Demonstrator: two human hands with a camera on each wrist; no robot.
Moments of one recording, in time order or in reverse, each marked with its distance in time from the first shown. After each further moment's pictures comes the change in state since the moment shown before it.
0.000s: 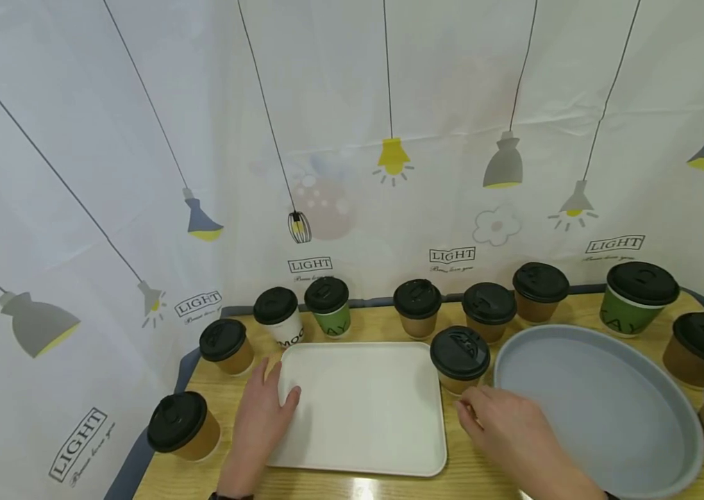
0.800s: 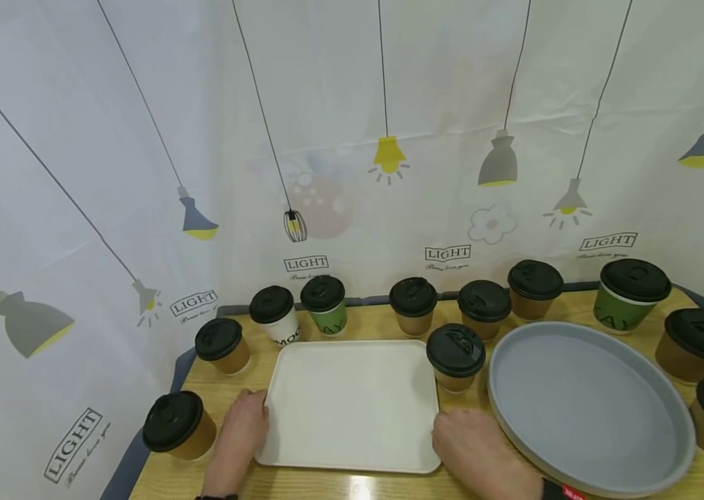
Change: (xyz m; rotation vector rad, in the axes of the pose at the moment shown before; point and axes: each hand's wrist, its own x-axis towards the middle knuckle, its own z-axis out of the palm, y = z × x) left_hand -0.005 -0.032 0.001 0.079 -0.099 0.020; right_hand -0.005 -0.024 0.048 -0.113 -0.194 -0.073
